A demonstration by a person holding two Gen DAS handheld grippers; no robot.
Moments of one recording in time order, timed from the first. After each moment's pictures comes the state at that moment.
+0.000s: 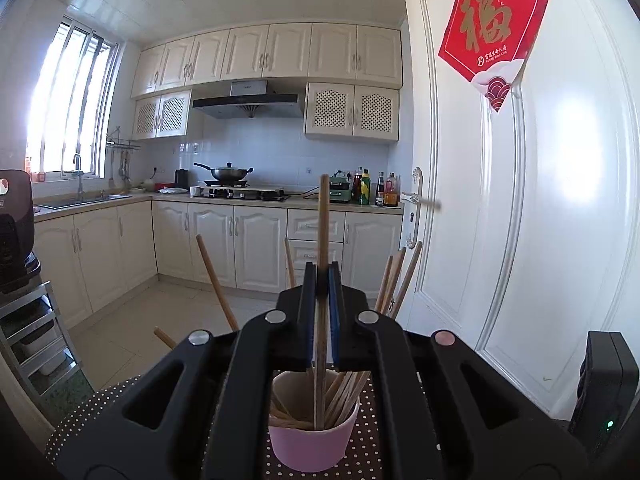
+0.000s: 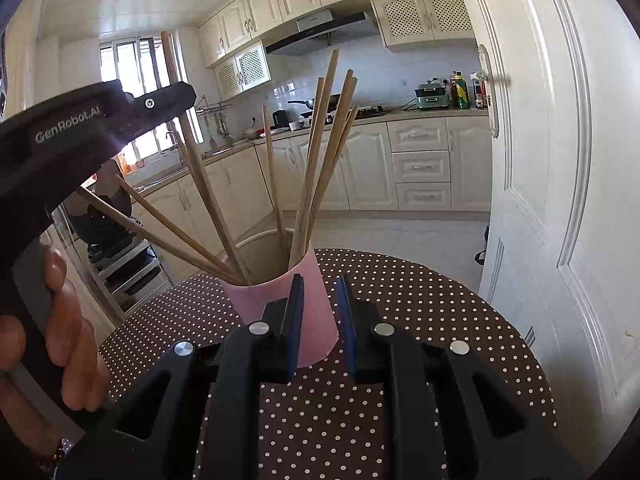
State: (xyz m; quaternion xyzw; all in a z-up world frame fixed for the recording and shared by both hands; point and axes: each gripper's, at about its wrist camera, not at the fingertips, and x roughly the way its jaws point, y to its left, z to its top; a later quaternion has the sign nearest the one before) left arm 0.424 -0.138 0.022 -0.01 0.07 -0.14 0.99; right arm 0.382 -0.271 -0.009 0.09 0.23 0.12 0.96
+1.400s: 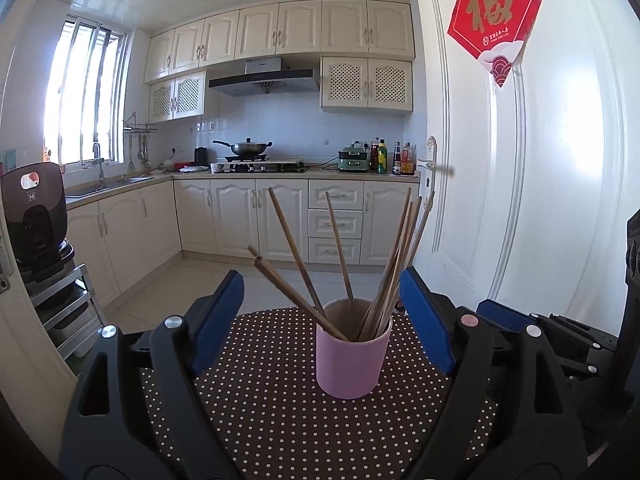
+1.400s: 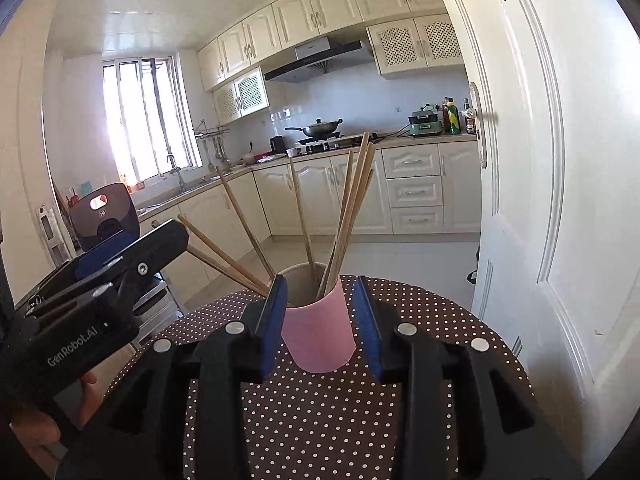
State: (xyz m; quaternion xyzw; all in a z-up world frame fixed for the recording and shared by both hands) left arm 0.365 -0.096 0.019 0.01 0.12 -0.10 0.99; right arm 0.330 -0.254 0.031 0.09 0.18 0.10 0.97
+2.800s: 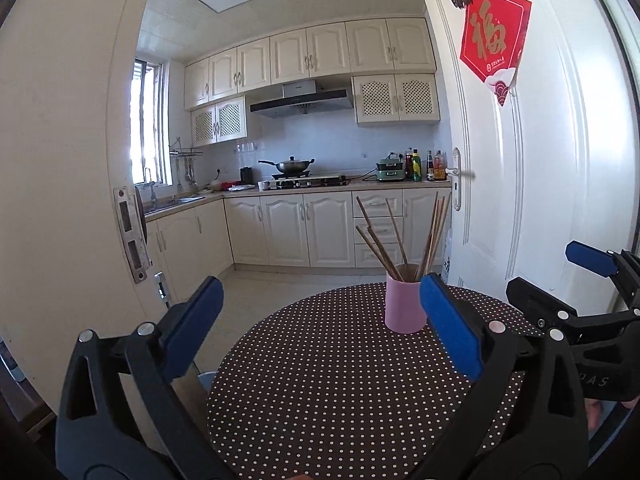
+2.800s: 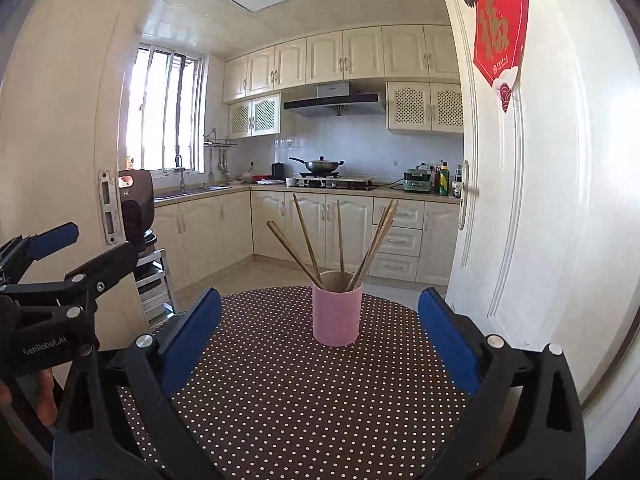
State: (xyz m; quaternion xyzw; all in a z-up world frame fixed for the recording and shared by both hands) left arm 0.204 -0.018 0.048 0.04 0.09 -0.04 0.99; right arm 0.186 -0.185 0.069 -0.02 0.11 0.06 0.99
